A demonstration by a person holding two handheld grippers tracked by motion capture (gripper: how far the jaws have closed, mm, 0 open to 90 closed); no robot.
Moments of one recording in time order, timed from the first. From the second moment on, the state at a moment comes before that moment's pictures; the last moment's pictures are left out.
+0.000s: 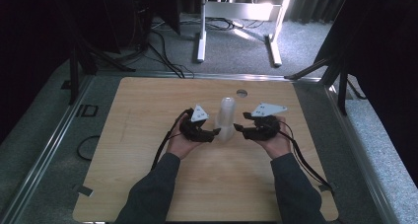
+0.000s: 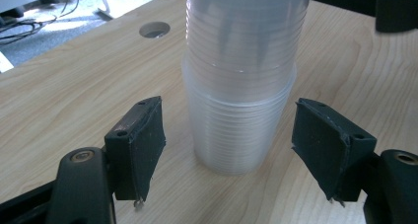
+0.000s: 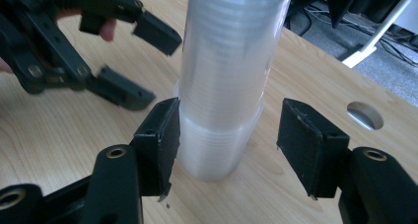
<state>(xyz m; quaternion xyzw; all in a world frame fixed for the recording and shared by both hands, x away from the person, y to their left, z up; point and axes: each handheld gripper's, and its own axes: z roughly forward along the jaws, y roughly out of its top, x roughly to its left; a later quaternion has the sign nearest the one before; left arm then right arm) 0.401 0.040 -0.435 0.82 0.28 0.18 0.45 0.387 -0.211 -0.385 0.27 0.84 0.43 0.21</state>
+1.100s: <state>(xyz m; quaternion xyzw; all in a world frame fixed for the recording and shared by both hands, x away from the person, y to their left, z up) 0.415 0.017 -0.450 0.82 0.29 0.17 0.46 0.406 -0.188 -0.353 0.26 0.83 0.45 0.22</state>
